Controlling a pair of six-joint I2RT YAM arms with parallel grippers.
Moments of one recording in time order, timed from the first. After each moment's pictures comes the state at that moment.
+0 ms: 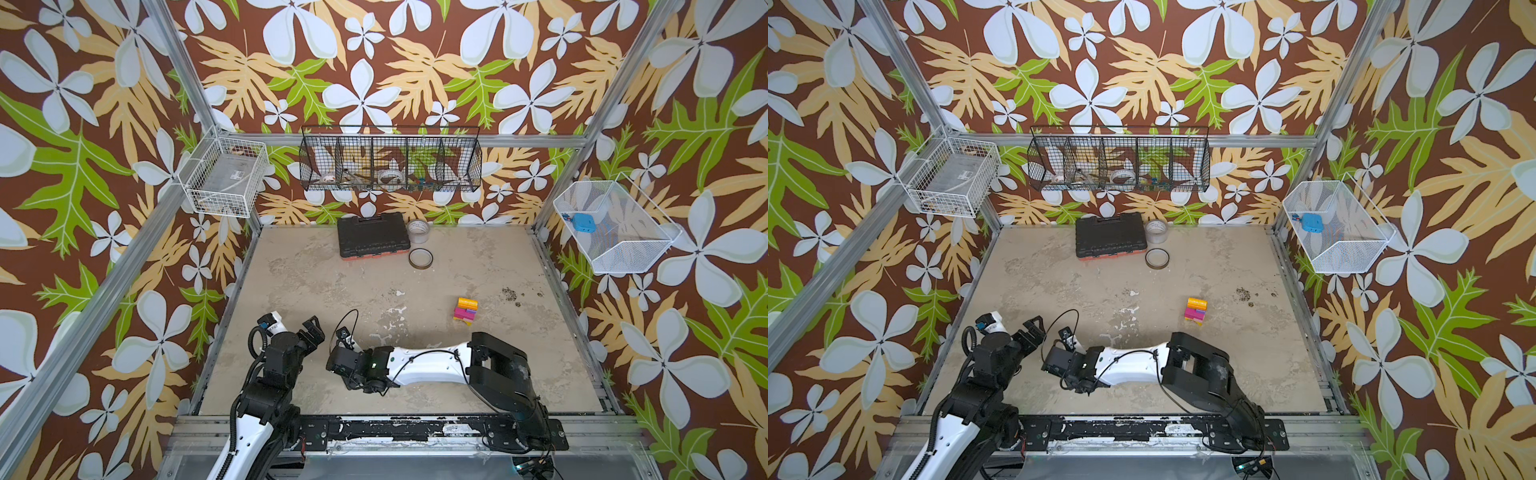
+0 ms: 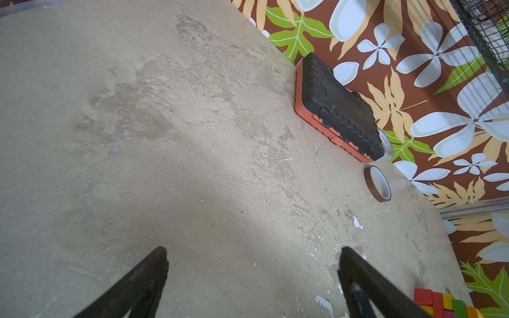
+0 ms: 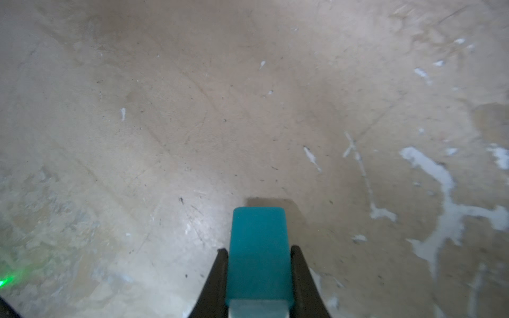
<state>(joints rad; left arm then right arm) -0.24 0.38 0.27 -0.38 -0.25 -0.80 1.30 2.00 1.38 -0.44 0.35 0.65</state>
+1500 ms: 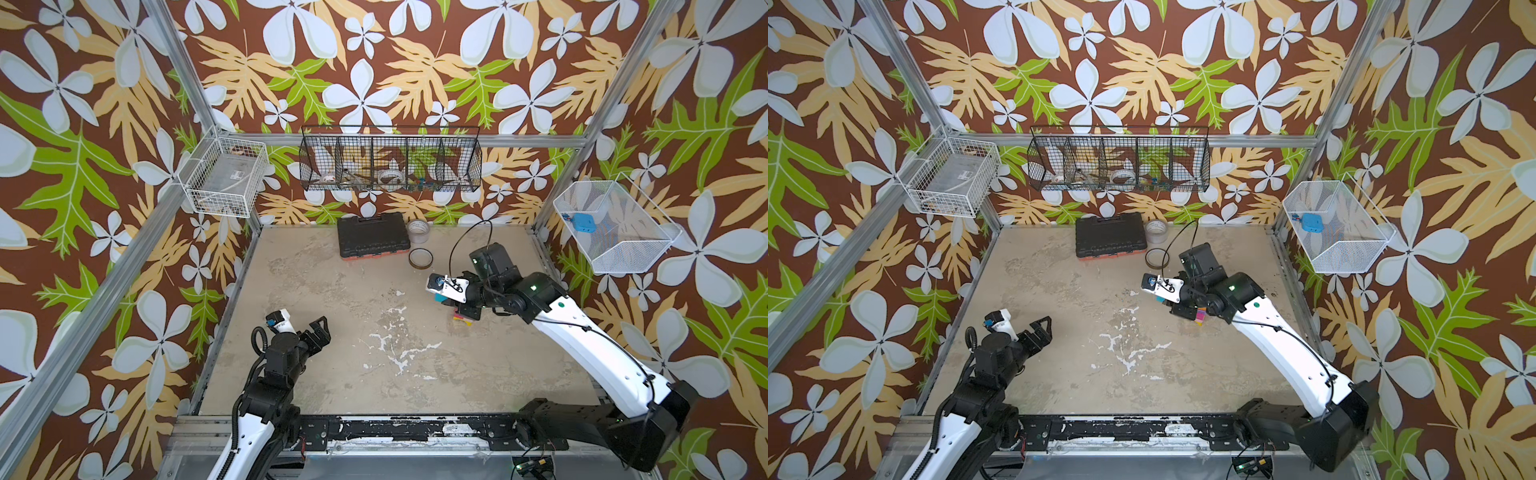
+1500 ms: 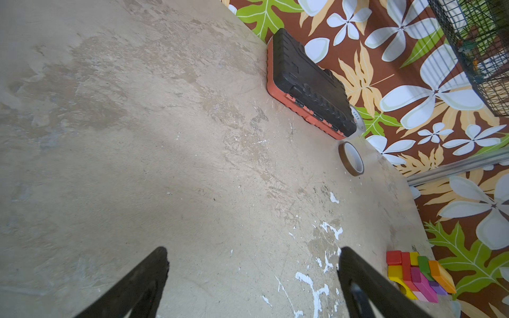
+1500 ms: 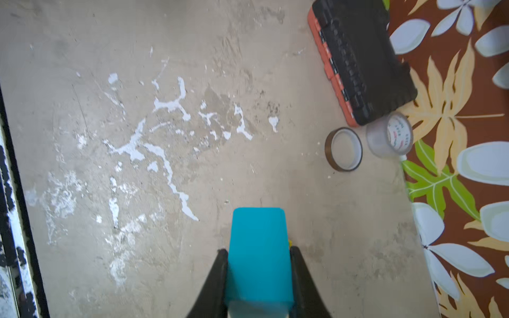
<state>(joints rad) -0.24 0.37 0.24 -0.31 -0.12 -0.76 0.50 1.31 1.31 -0.95 -0.19 -0.83</state>
